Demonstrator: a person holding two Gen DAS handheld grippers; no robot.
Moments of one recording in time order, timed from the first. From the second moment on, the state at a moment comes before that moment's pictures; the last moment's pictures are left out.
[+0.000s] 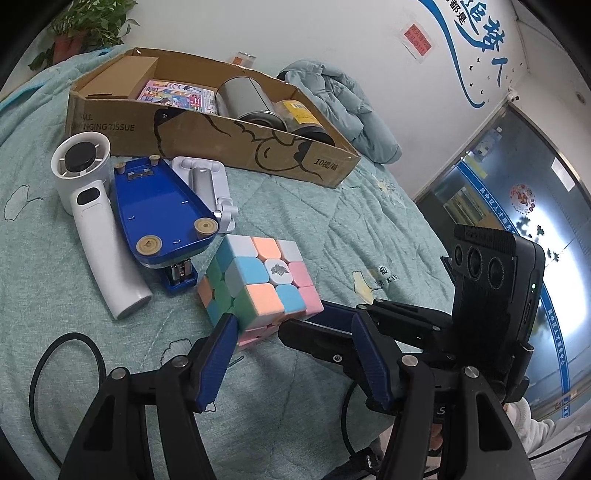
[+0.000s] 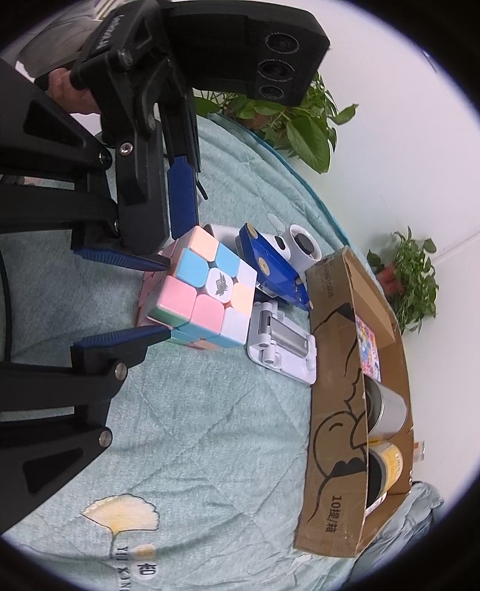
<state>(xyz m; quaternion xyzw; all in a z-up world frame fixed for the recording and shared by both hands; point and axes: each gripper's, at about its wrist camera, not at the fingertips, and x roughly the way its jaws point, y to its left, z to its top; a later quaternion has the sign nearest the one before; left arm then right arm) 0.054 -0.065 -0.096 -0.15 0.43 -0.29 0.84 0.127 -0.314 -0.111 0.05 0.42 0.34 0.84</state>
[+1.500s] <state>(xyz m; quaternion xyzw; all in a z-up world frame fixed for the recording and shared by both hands) 0.061 -0.061 -0.105 -0.15 0.44 -0.30 0.83 0.140 -0.304 -0.126 -0.09 0.39 0.35 0.85</state>
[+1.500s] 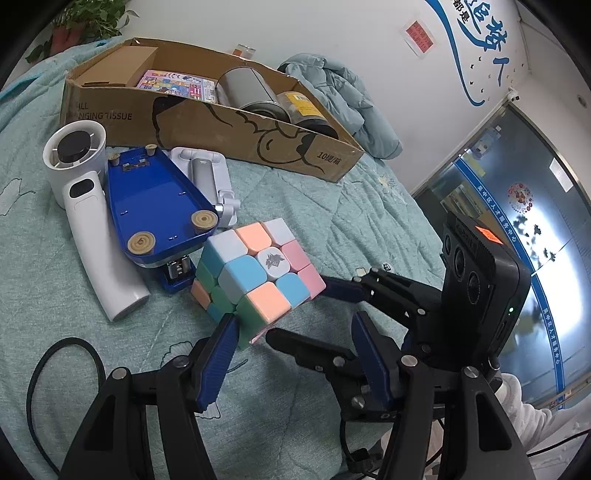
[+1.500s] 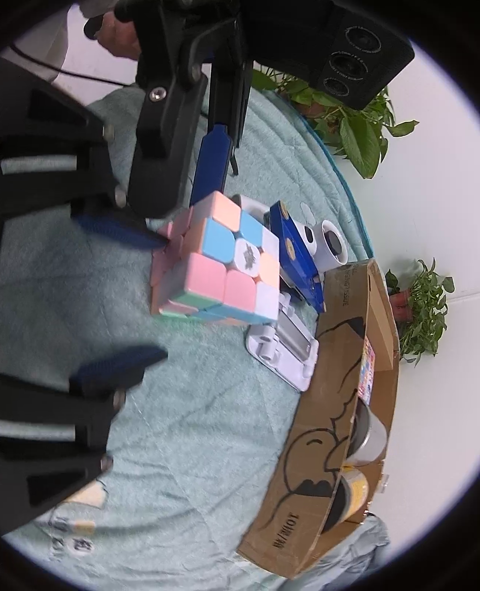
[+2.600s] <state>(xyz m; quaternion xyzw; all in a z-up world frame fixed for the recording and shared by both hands) 0.065 -0.042 -0.103 -0.17 0.44 -0.29 0.83 0.132 -0.303 -0.121 -0.07 0.38 0.36 0.85</state>
